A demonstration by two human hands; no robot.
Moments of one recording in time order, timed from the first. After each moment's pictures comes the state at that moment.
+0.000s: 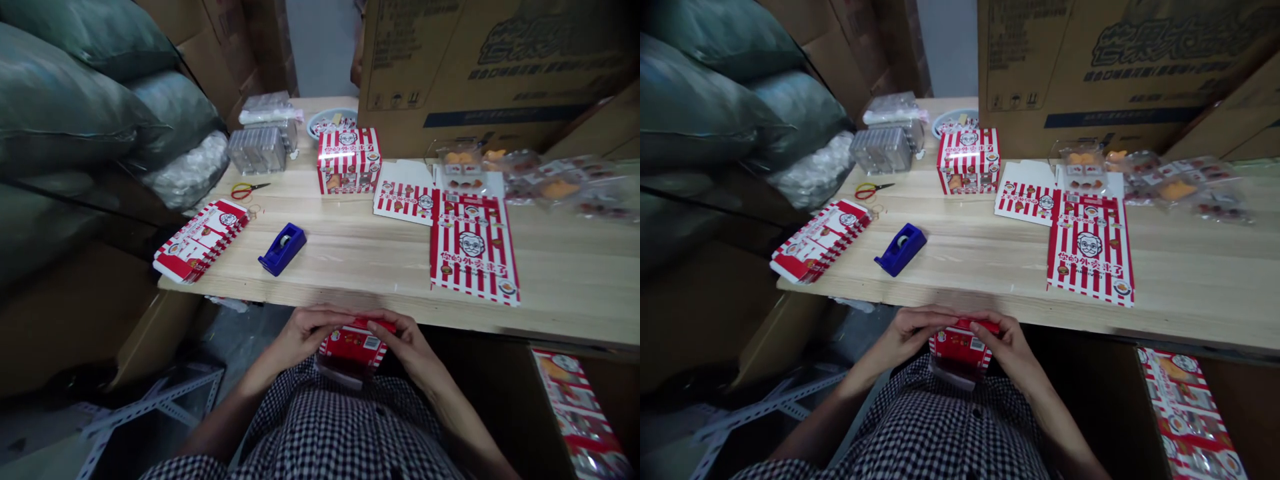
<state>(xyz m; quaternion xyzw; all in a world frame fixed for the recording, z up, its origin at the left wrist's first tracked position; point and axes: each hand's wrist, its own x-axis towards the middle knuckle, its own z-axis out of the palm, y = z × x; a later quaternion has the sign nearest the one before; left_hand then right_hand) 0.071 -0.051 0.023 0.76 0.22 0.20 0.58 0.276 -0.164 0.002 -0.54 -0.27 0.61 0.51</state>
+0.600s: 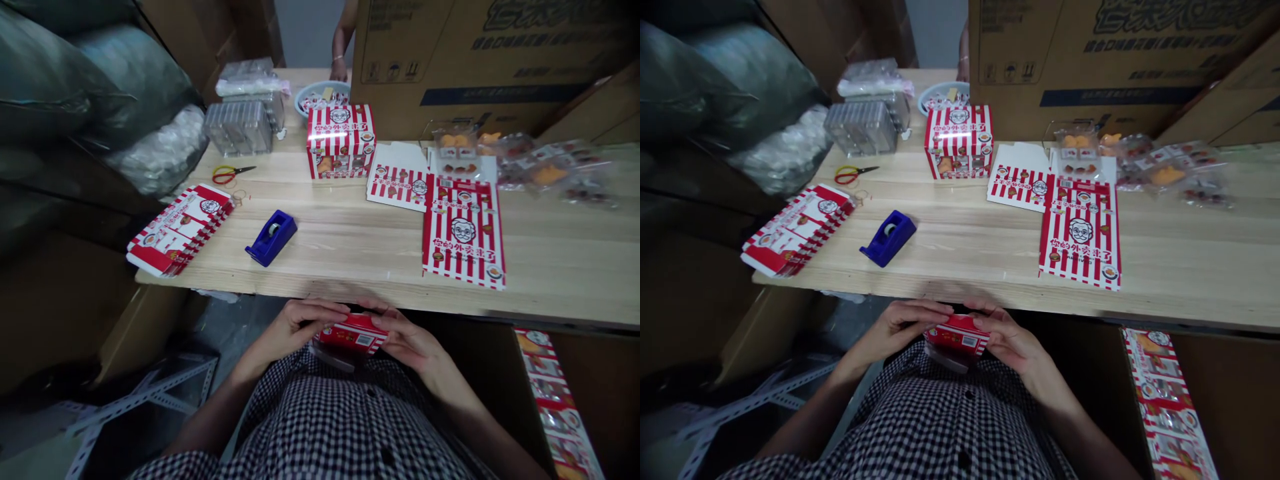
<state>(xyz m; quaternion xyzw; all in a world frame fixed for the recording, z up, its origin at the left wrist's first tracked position) 0.065 -0.045 0.011 0.75 0.17 0.18 0.62 0.293 -0.172 -0.010 -0.42 -0.10 0.75 0.49</state>
